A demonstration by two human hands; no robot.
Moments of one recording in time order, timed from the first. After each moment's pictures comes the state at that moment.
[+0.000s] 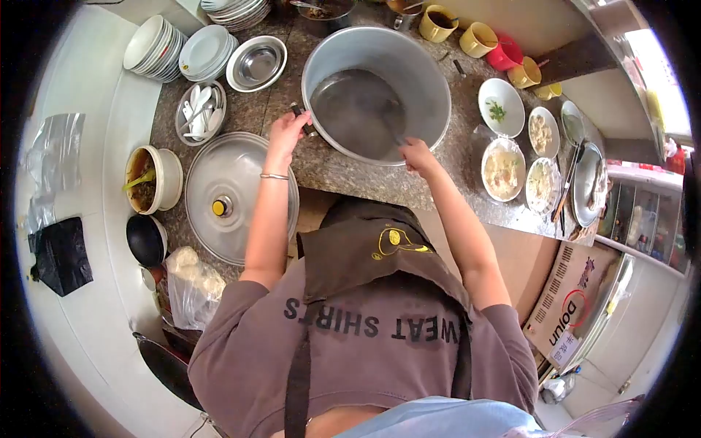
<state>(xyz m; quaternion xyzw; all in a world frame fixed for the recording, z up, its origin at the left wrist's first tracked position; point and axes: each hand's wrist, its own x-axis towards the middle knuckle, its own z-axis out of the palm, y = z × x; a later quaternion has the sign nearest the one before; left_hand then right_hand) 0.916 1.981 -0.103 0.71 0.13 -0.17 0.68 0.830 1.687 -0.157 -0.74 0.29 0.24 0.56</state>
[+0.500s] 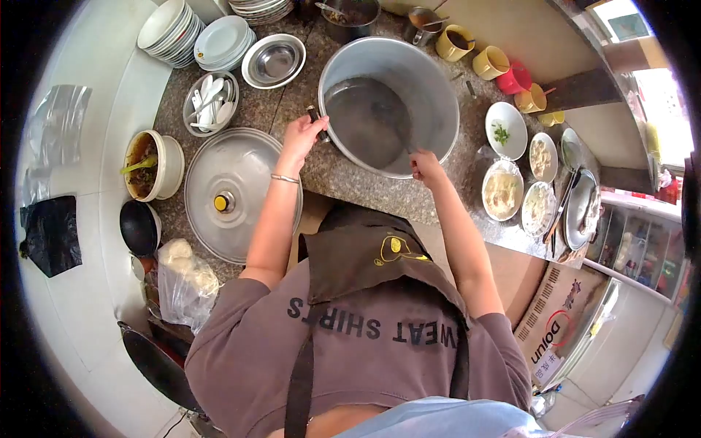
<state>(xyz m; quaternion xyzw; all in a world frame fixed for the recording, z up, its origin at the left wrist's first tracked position) 0.916 1.991 -0.104 0.71 0.10 -0.19 0.67 0.841 1.687 -0.159 -0.60 0.39 0.22 0.66</state>
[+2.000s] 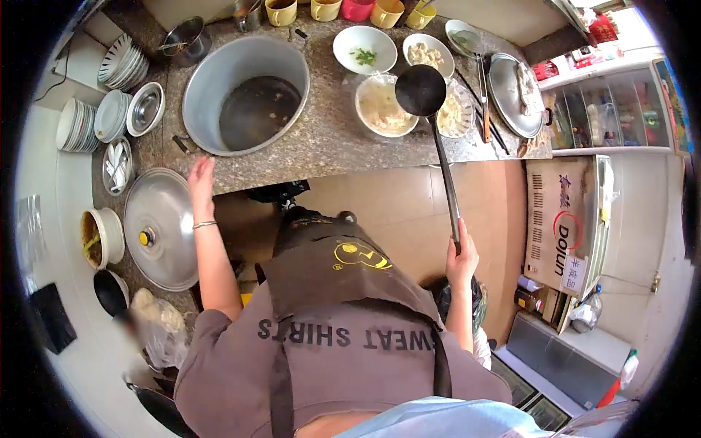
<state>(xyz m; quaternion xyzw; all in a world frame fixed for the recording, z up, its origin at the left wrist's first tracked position) 0.779 1.926 -0.142 0.74 0.14 -0.14 0.64 0.366 1.543 0.003 -0.91 0.35 -0.13 0.16</state>
